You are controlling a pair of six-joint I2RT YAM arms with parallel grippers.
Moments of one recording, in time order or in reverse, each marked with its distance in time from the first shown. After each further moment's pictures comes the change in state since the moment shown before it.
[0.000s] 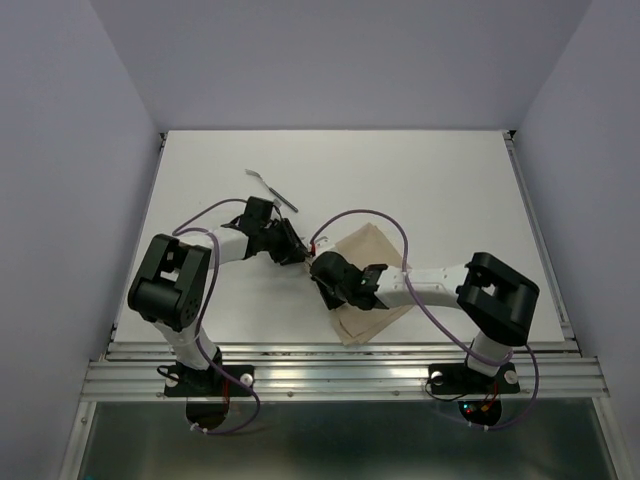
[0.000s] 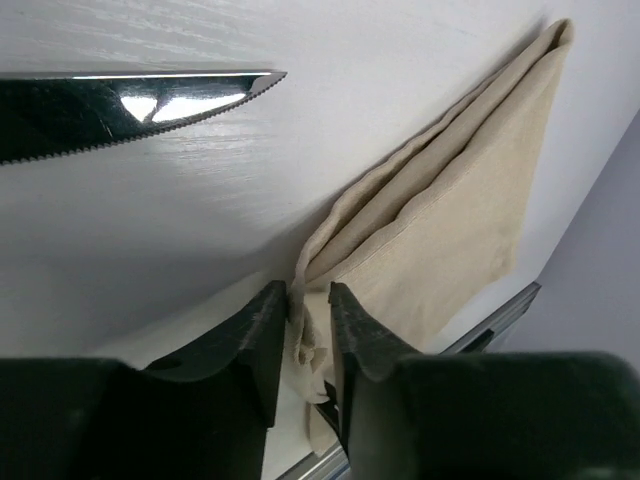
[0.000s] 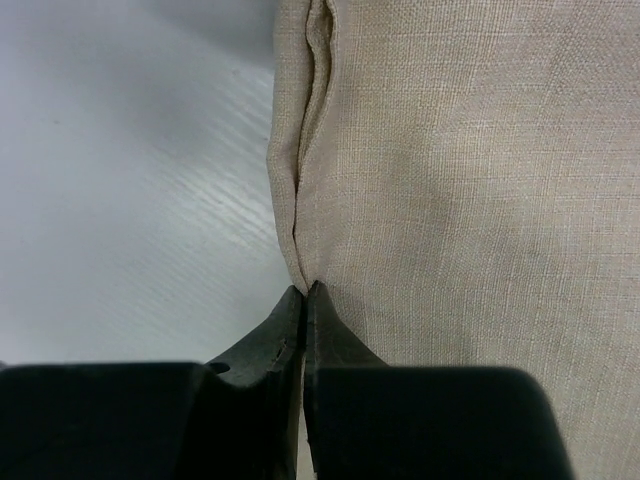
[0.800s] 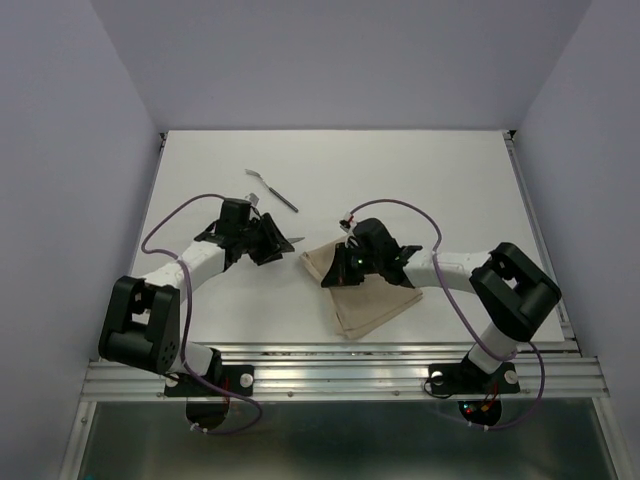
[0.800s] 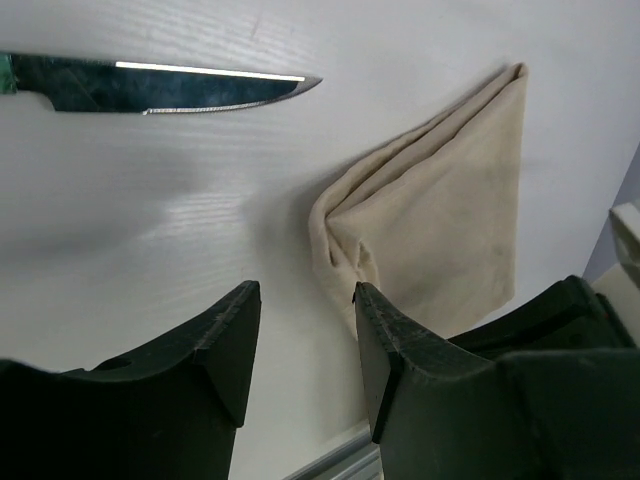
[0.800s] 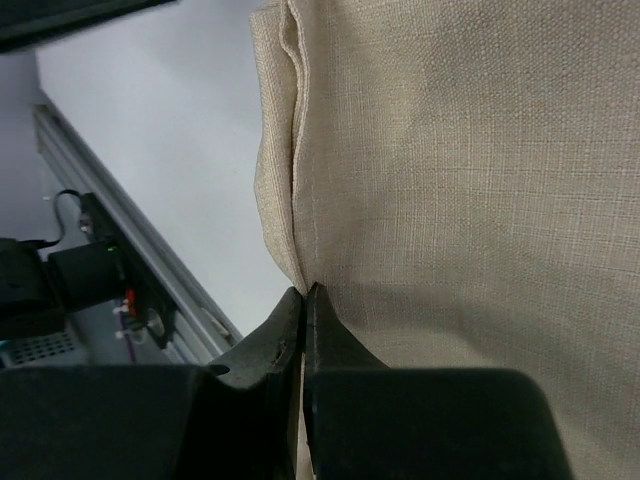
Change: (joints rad) left arm 0.086 -0.294 -0.071 -0.103 -0.109 0.111; right arm -0.307 -0.075 -0.141 0.276 -0.678 0.286
